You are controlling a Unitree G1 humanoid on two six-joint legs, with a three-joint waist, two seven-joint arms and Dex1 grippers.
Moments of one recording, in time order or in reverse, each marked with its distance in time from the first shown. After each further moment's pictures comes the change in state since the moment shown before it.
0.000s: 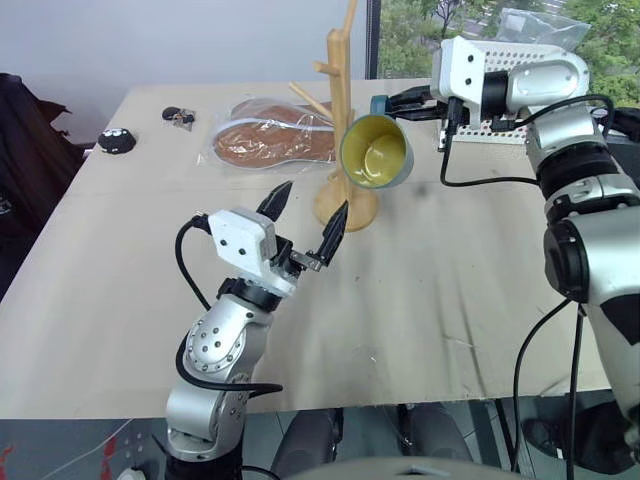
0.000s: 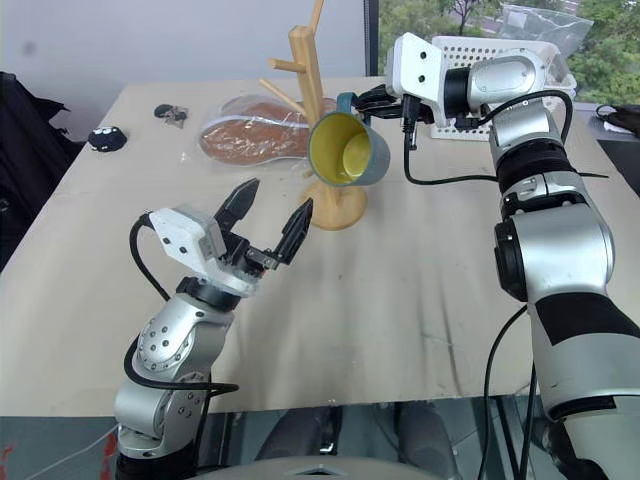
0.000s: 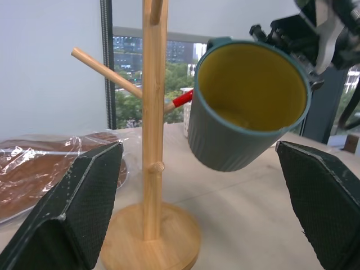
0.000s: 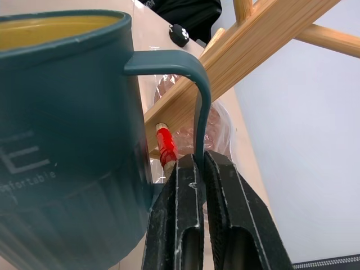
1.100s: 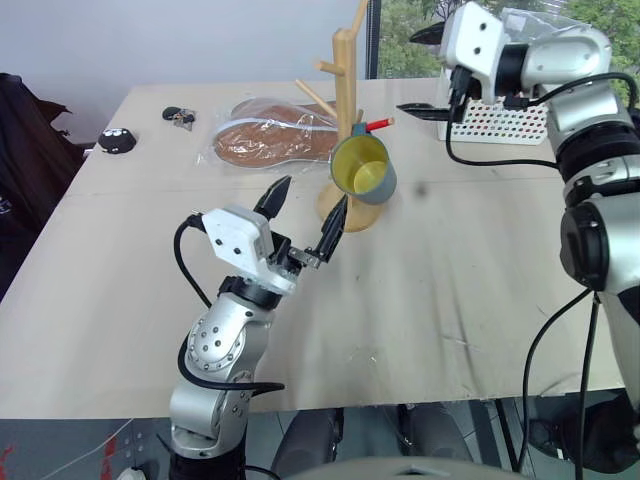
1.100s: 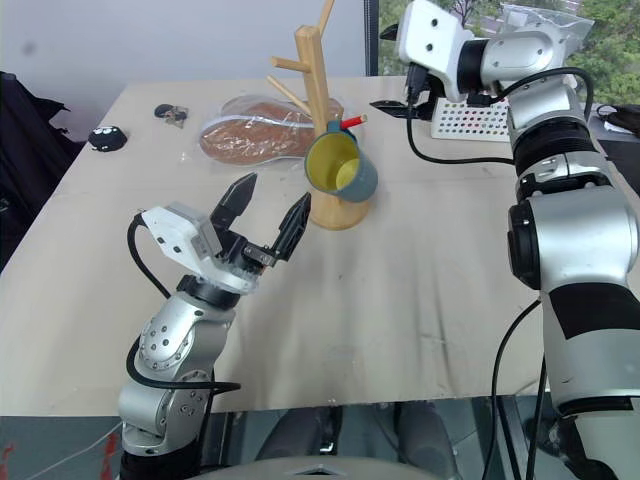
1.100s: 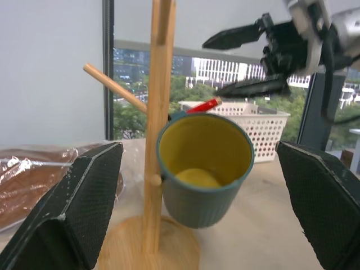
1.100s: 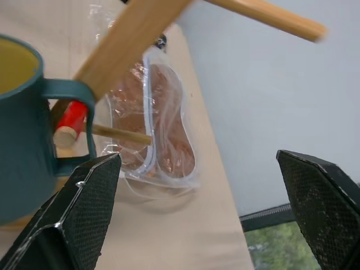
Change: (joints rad) left arm 0.016 0.004 -0.001 0.014 -0.010 -0.041 -0.009; right arm -0.080 -0.066 -0.038 0.068 -0.056 0.093 -0.106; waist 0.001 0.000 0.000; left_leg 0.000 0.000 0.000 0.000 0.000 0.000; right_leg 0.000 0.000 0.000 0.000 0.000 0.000
